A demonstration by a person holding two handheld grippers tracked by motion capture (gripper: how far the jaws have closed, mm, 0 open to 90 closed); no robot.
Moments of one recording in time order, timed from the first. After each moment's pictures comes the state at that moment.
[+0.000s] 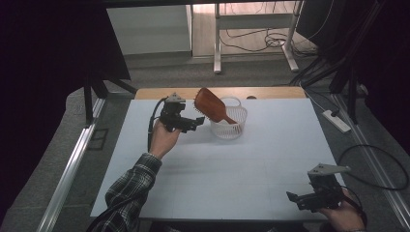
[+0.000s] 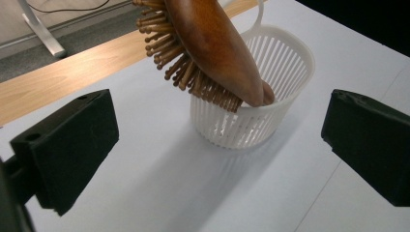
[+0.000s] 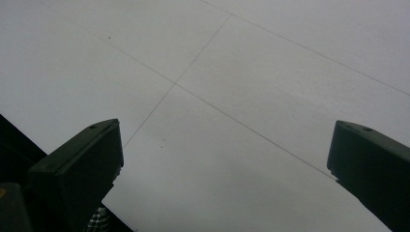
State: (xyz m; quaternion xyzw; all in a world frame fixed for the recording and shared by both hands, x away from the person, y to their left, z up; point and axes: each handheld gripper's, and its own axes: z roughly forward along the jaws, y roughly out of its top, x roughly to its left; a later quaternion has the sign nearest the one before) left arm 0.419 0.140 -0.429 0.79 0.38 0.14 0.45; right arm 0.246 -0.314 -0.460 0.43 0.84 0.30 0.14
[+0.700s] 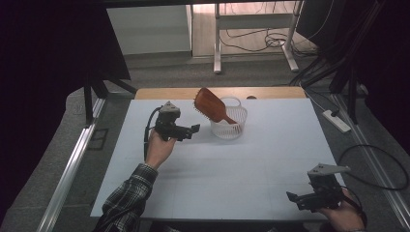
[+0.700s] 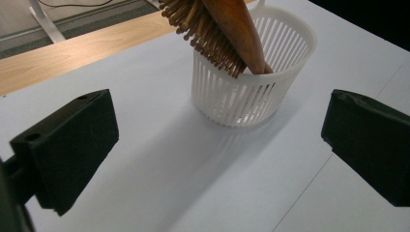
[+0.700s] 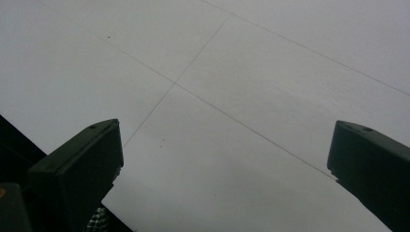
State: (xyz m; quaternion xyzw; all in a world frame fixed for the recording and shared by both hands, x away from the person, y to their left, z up) left arm 0.399 0.151 -0.447 0.78 0.40 0.14 0.45; right arm 0.246 -0.314 -0.460 0.43 0.84 0.29 0.14
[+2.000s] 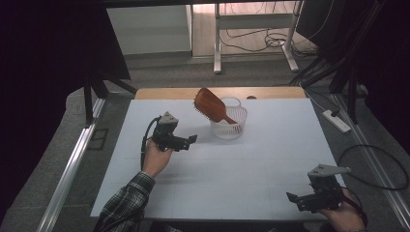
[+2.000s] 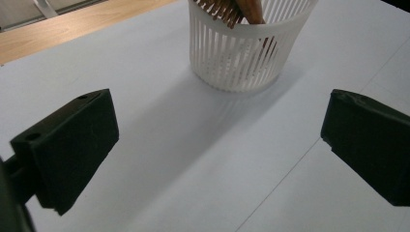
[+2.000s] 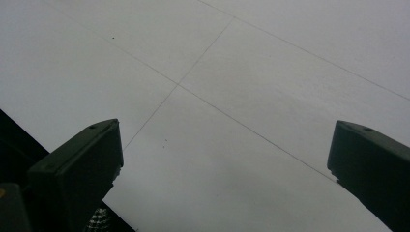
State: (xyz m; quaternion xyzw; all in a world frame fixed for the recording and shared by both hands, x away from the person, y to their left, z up) left arm 0.376 0.155 -0.465 0.80 0.40 0.15 0.43; right arm 0.244 -0.313 -0.459 0.42 0.84 0.30 0.14
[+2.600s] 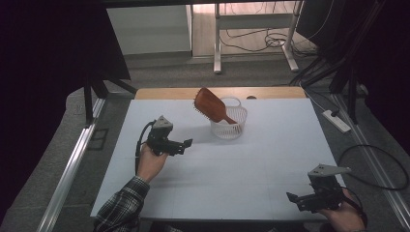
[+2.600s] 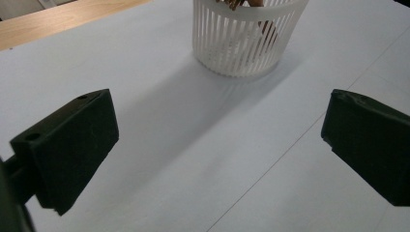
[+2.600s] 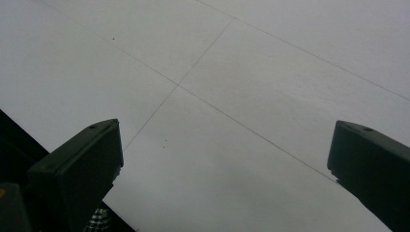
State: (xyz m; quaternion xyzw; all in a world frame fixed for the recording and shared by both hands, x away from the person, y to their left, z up) left arm 0.360 0.169 -0.468 0.80 0.40 0.15 0.43; right arm 0.244 -0.314 -0.459 0.42 0.84 0.30 0.14
